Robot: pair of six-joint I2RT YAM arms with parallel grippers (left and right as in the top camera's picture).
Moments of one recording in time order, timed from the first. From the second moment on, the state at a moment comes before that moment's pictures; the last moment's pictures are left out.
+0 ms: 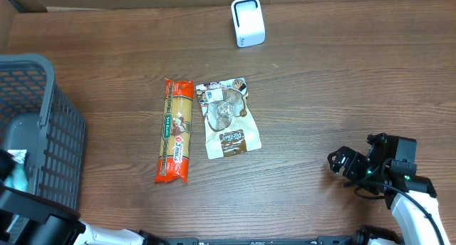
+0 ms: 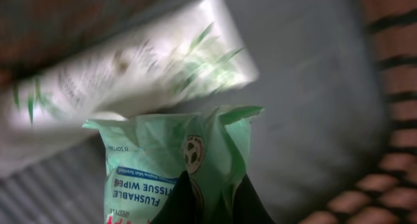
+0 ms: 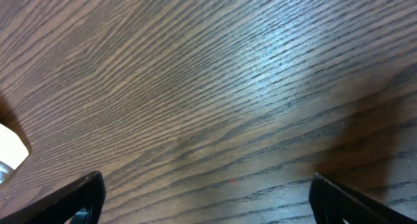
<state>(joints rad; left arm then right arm) 1.13 1.84 1.54 -0.99 0.20 -0.03 -0.21 1.04 0.42 -0.58 -0.35 0.31</state>
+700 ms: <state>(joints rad) 0.84 1.62 2.02 -1.19 0.67 -0.03 -0.21 1.04 0.42 -0.58 -0.35 0.31</state>
